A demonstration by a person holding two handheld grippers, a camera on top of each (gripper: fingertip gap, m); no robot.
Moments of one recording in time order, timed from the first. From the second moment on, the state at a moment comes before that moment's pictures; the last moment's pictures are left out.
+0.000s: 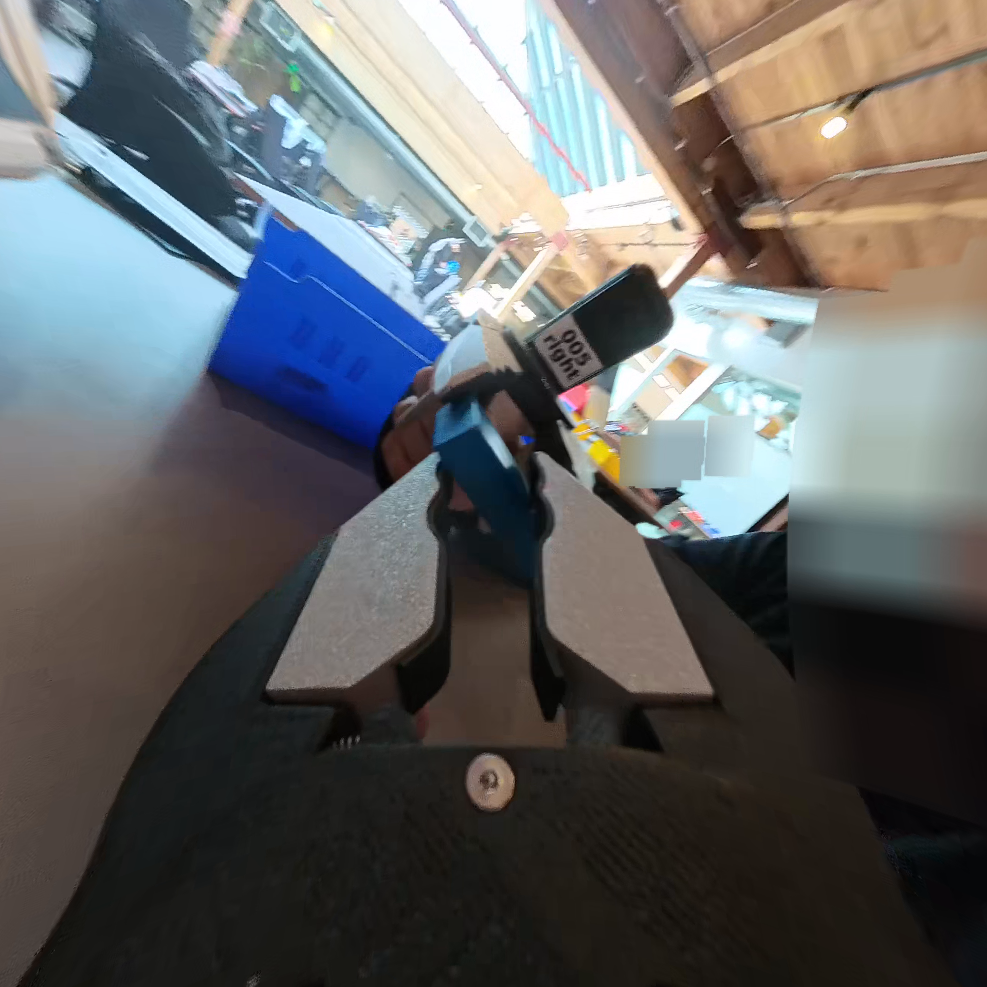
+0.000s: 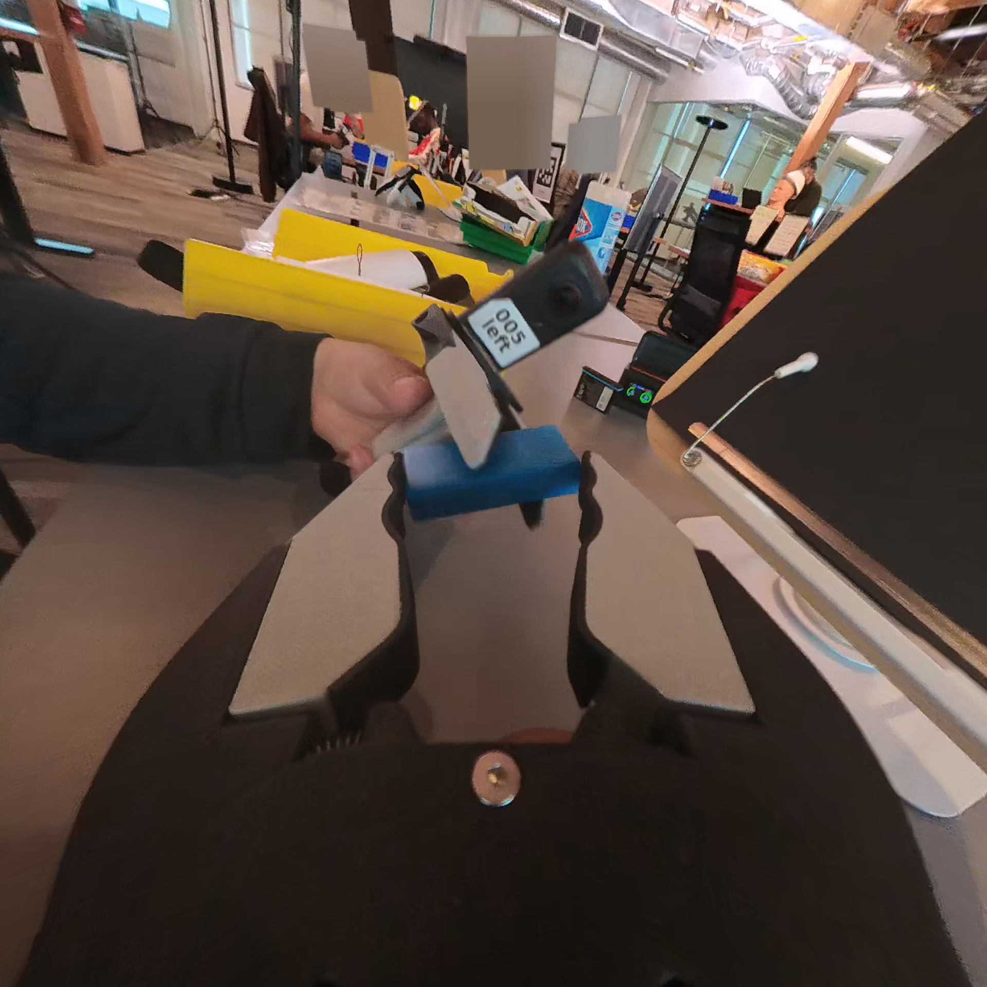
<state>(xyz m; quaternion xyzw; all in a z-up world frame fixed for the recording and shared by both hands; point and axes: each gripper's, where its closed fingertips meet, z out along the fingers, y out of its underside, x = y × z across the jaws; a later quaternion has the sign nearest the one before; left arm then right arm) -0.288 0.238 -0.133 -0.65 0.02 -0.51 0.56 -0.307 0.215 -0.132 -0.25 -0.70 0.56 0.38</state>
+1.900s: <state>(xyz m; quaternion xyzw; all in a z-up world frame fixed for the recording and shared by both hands) -0.358 0.265 -0.169 -0.54 0.38 0.59 0.47 -0.323 0.268 -0.138 -0.50 -0.49 0.71 0.06</state>
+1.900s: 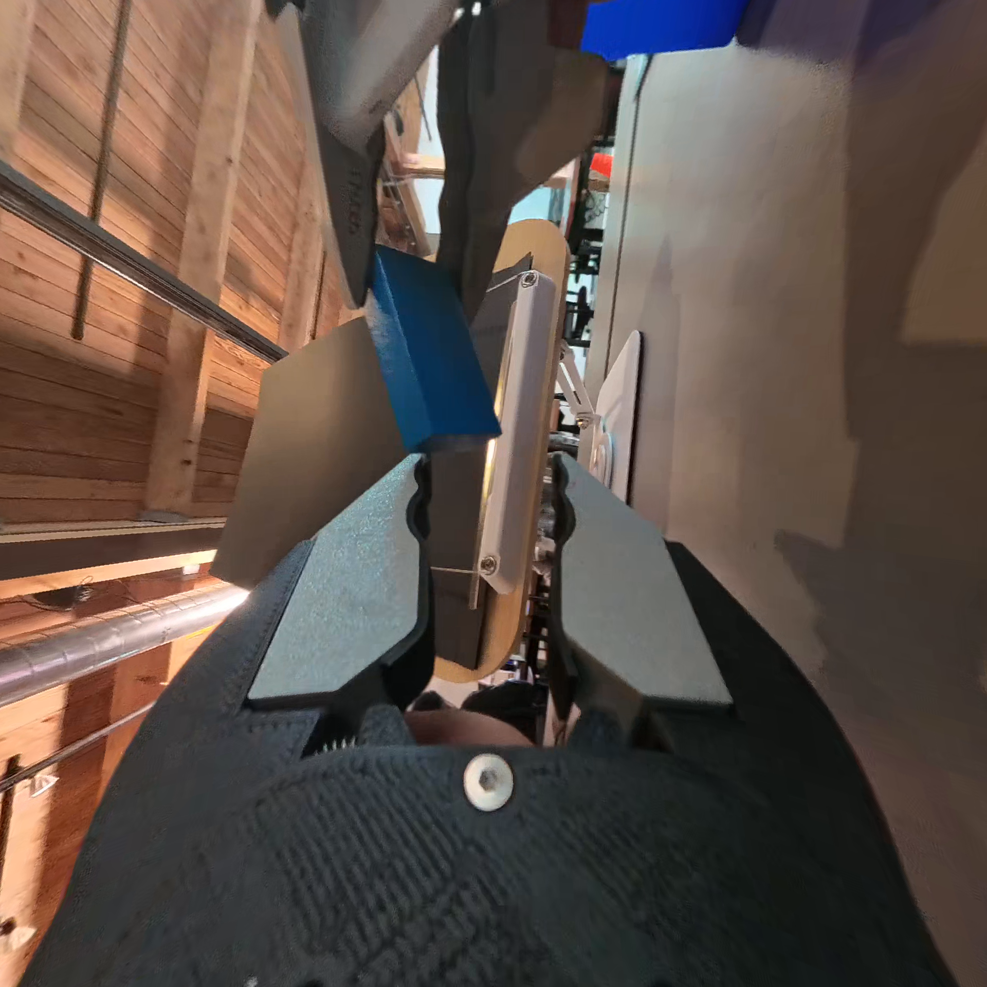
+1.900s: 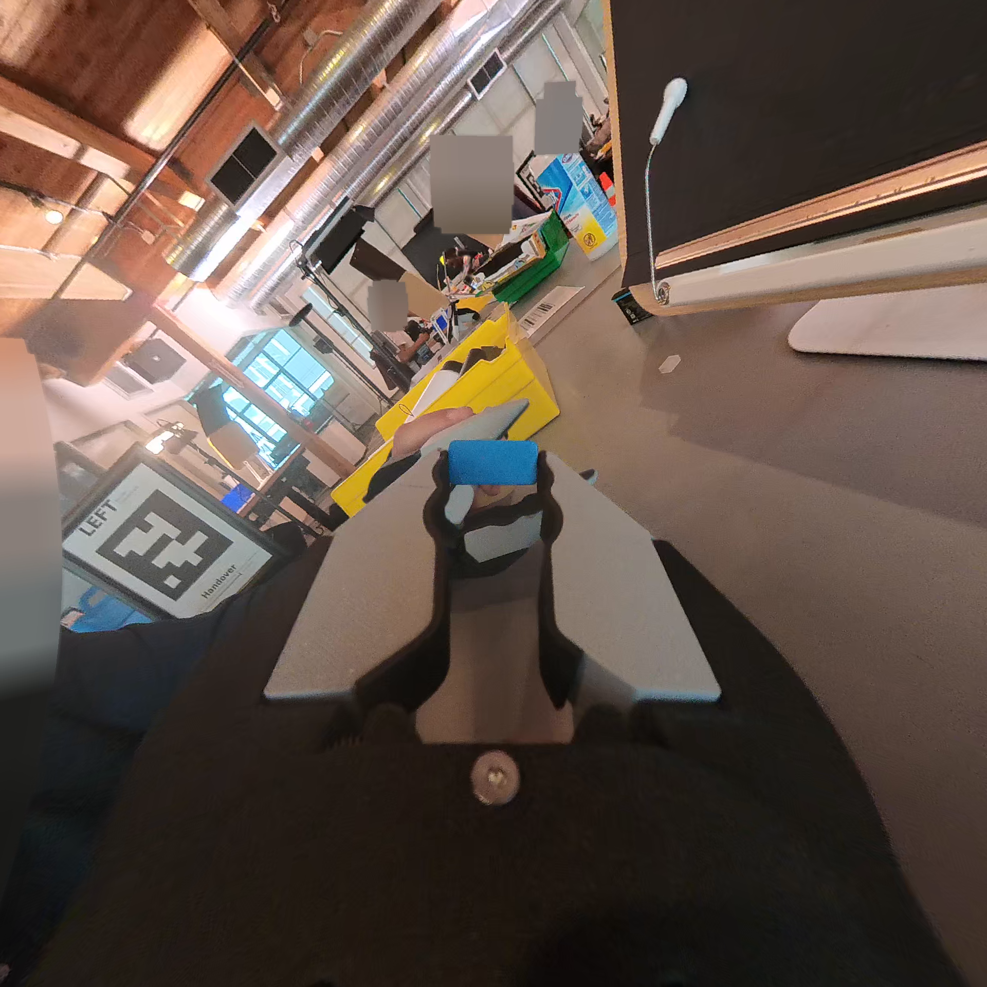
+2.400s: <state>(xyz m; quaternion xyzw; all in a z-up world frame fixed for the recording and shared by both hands) -0.334 0.266 -0.151 -0.47 0.39 0.63 0.48 -0.325 0.266 -0.146 -0.55 -0.38 0.74 -0.10</state>
